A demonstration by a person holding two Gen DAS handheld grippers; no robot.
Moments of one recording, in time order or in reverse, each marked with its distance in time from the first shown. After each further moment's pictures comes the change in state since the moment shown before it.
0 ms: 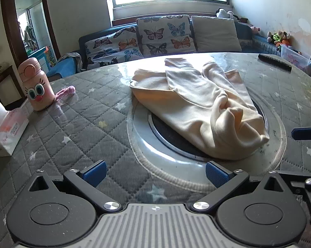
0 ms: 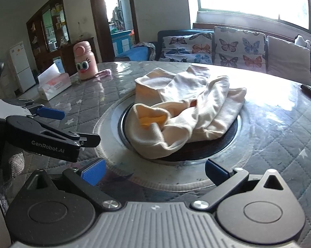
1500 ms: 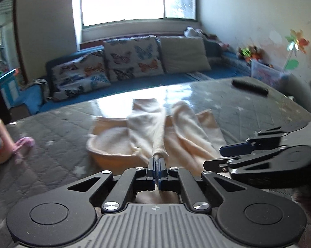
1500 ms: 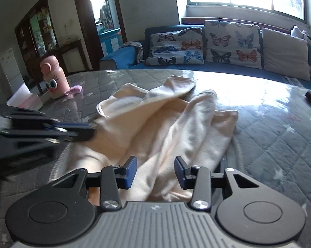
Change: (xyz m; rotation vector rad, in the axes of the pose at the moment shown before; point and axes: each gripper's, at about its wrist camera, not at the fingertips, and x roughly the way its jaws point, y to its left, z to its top) left arm 0.033 -0.005 0.073 0.059 -0.134 -0.179; right arm 0.086 -0.060 0.074 0.039 0.029 -0.024
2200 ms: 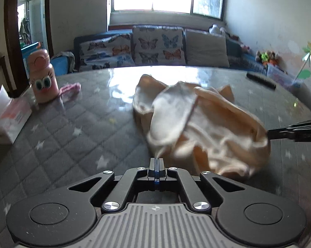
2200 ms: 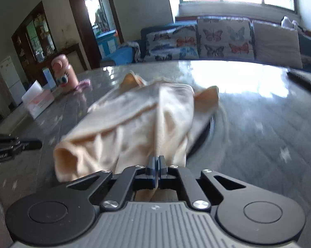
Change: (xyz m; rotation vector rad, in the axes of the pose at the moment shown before) left arm -0.091 0.051 -0.089 -0.119 0.085 0.039; right arm -0.085 0.011 -0.065 0.071 0.022 0.013
